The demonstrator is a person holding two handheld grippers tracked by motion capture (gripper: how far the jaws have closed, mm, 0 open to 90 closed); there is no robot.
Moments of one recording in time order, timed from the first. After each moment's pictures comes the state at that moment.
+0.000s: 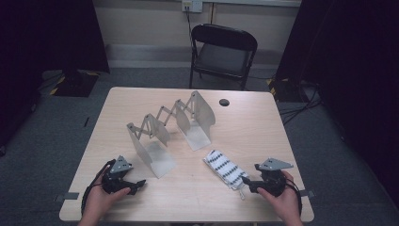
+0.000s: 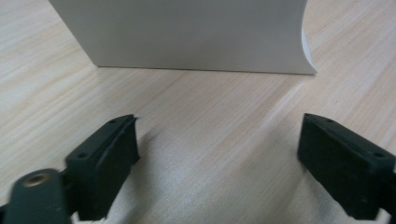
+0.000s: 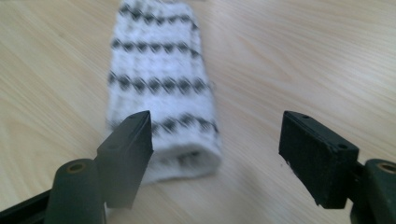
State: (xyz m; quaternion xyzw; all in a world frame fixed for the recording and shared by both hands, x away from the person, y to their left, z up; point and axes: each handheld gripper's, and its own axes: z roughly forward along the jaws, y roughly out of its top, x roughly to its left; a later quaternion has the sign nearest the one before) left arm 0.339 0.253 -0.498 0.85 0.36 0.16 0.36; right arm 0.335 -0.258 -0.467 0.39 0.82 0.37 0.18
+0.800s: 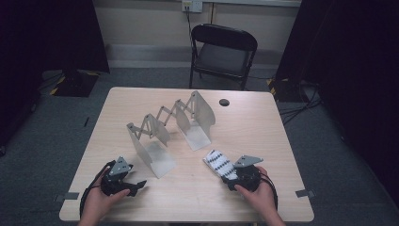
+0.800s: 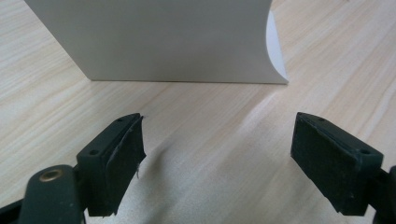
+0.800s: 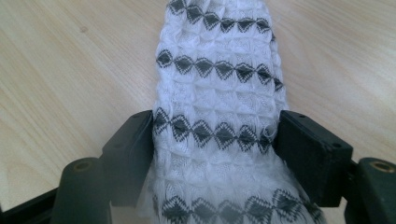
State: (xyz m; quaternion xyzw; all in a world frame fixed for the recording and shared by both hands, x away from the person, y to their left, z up) left arm 0.330 0.248 -0.487 0.85 0.35 0.16 0.37; right arm 0.357 -0.195 -0.487 0.35 0.86 0.34 0.15
